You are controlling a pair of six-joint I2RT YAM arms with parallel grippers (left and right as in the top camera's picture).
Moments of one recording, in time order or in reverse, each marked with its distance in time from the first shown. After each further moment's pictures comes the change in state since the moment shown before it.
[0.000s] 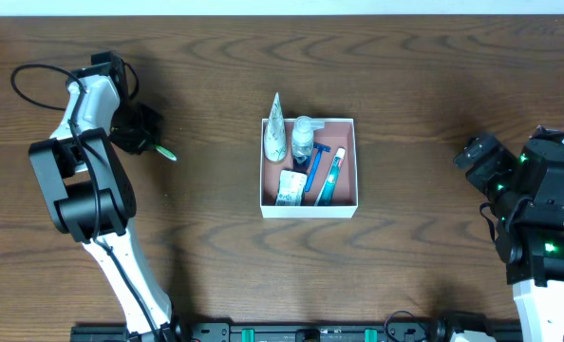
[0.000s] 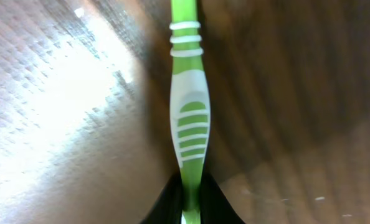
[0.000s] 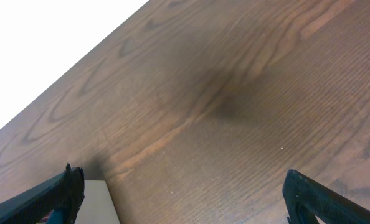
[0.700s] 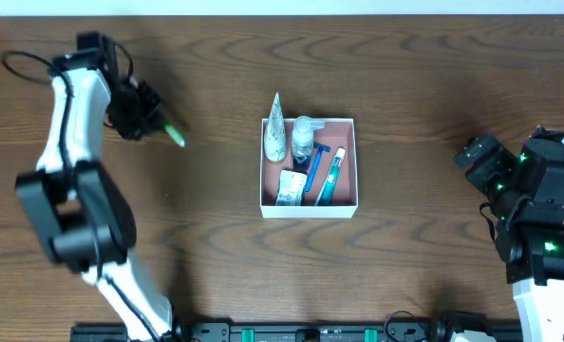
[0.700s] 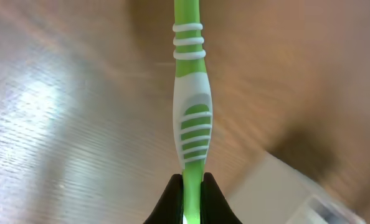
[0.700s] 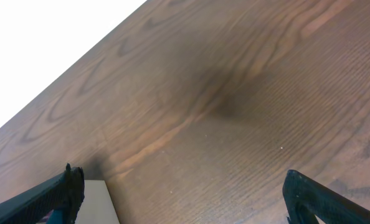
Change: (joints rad) left arm -0.049 -0.282 0.014 -0.070 0.238 0.248; right arm 0.000 0.004 0.000 0.000 0.000 0.000
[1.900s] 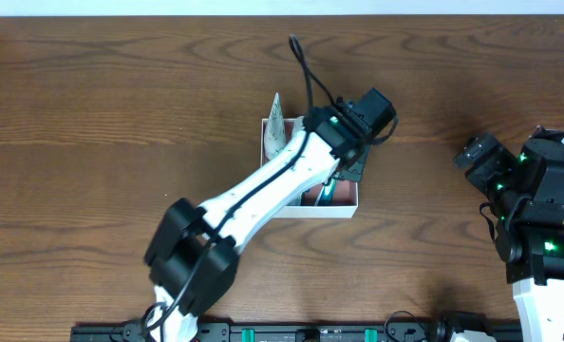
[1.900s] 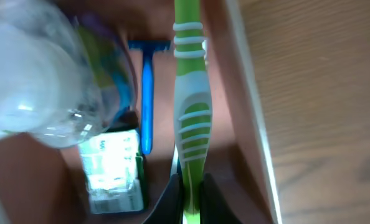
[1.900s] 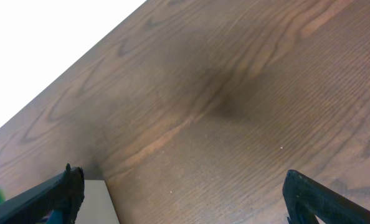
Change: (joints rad) left arm -1.006 0.015 0.010 0.061 -0.457 -0.077; right arm 0.000 0.001 0.000 0.000 0.000 0.000
